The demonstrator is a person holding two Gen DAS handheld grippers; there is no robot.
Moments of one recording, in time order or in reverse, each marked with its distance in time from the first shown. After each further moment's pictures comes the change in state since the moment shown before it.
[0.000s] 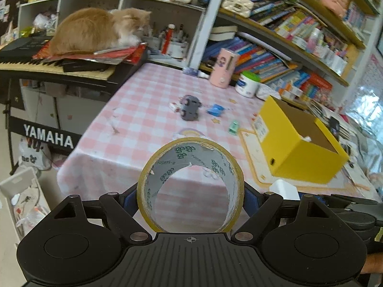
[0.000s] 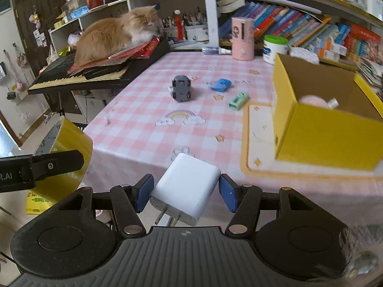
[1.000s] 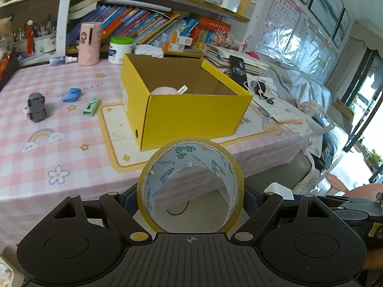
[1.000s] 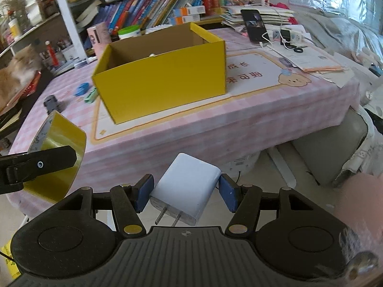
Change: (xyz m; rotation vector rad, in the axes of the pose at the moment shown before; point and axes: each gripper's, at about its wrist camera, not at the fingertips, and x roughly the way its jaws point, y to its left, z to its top) left arm 0.066 -0.170 -0.021 0.327 0.159 -0.368; right arm -0.094 -0.147 -0.089 0.412 -0.005 -0.365
